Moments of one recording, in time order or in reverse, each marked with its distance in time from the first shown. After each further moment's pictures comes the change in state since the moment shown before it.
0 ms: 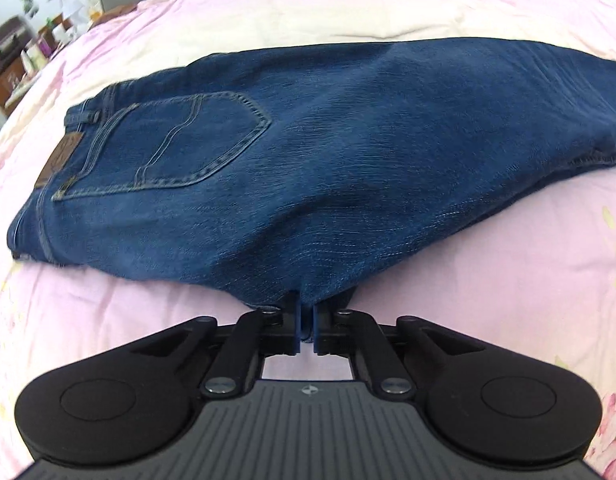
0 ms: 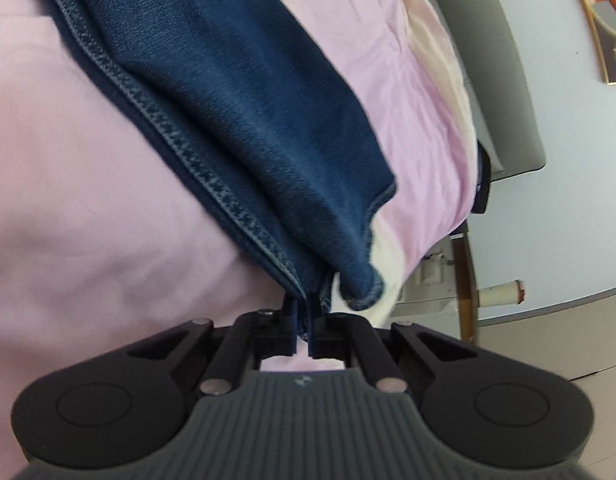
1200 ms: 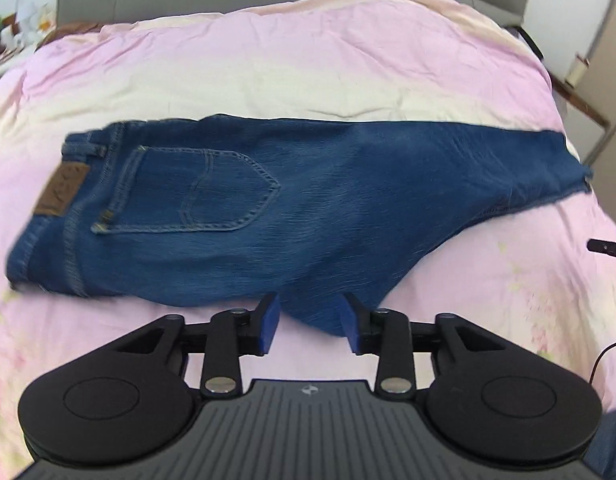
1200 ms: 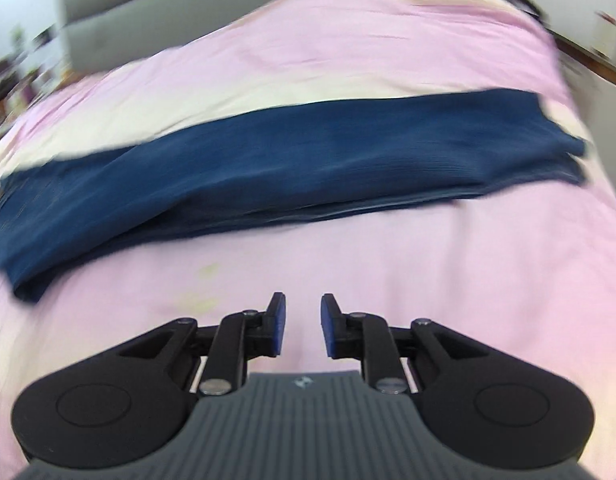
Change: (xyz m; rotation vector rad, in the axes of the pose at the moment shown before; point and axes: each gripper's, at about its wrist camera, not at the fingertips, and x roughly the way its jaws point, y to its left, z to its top) left arm -0.060 0.104 -0.008 -0.015 -0.142 -0.360; right arm -0.249 0.062 0.121 1.076 0.013 0.599
